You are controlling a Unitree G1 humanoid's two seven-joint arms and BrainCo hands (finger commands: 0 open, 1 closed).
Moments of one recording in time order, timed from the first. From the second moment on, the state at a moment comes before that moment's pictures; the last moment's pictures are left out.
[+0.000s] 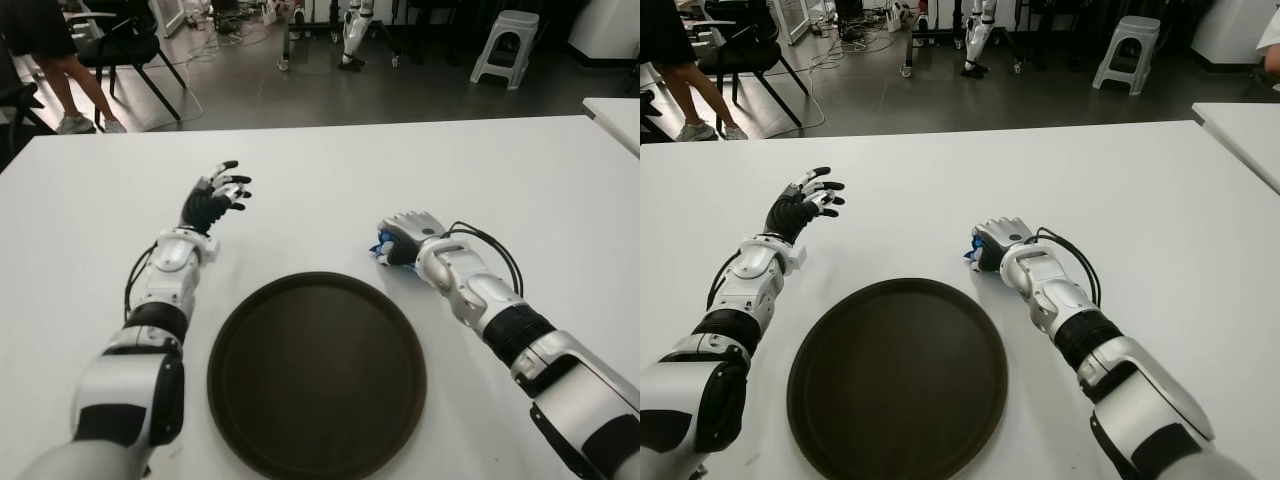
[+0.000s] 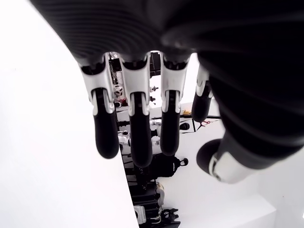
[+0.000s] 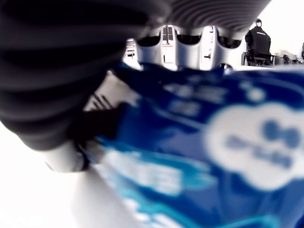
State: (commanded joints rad) left arm -0.72 0.16 0.13 1.16 -0.01 -0.39 -0.18; right arm -0.67 -0.27 0.64 0.74 -0.82 0.10 0.06
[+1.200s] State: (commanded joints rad) left arm -0.75 0.15 0.12 1.20 0.00 -0.39 -0.15; right arm -0.69 -0.33 0.46 0.53 -0.75 0.04 0.00
